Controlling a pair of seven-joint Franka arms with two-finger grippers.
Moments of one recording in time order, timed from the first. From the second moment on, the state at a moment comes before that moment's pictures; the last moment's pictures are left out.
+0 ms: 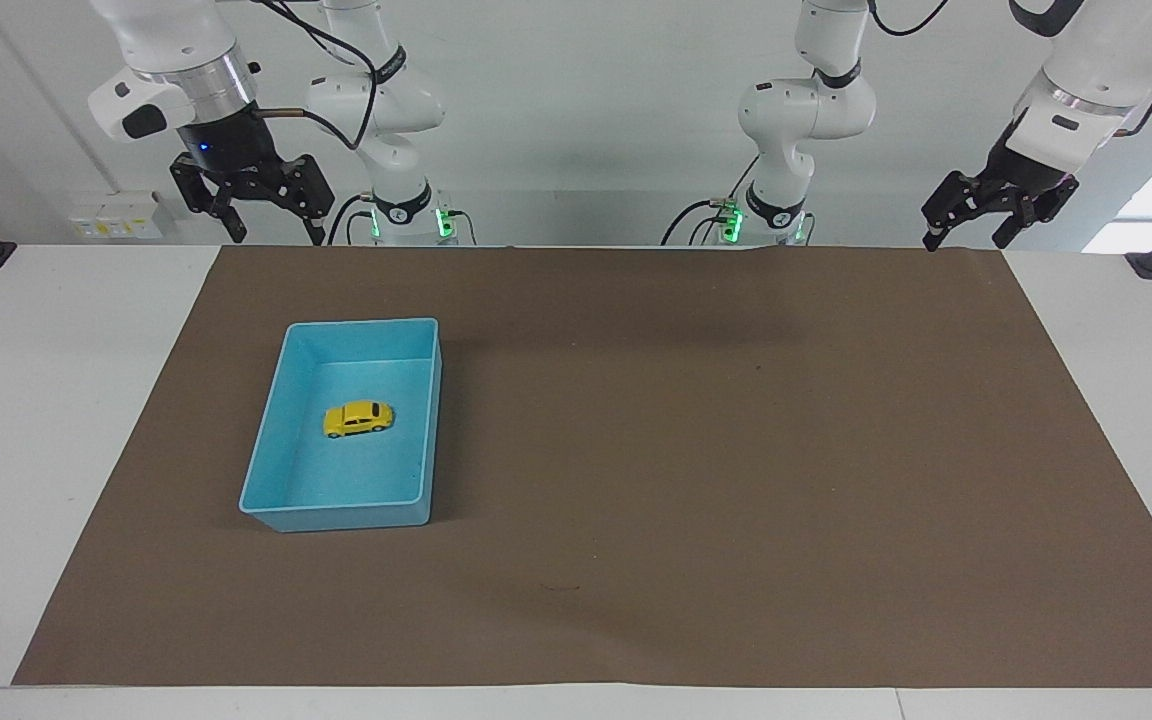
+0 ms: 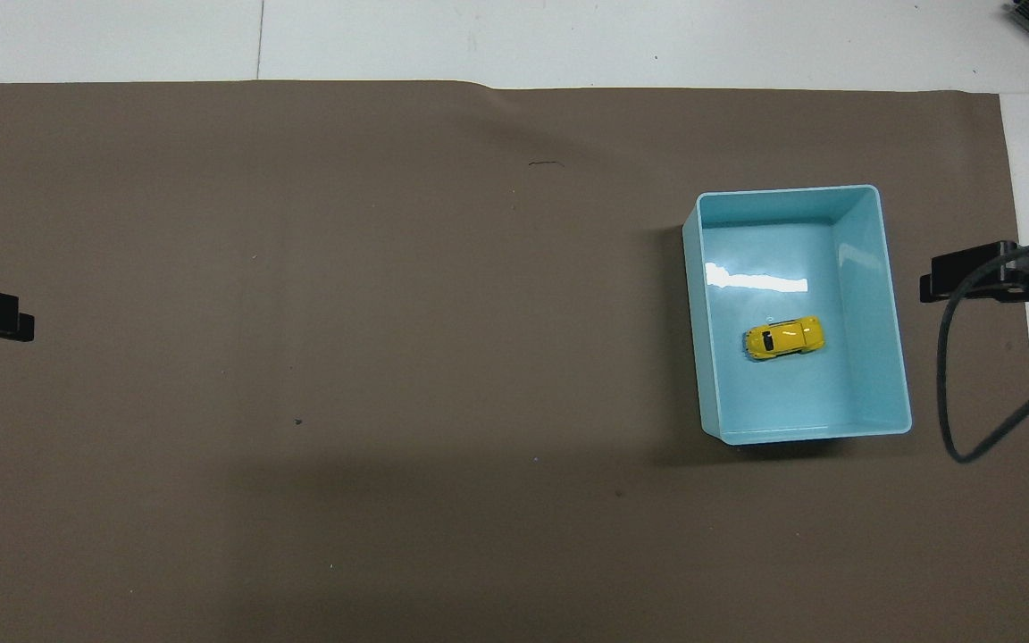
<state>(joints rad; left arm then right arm) -0.03 -0.10 0.03 -1.63 -0.04 1.52 -0.03 0.08 -0.03 -0.05 -1.49 0.02 1.51 0.13</state>
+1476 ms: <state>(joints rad) -0.03 -0.10 0.03 -1.63 -0.04 1.52 -0.03 0.06 -0.03 -0.05 -1.49 0.03 1.51 0.13</state>
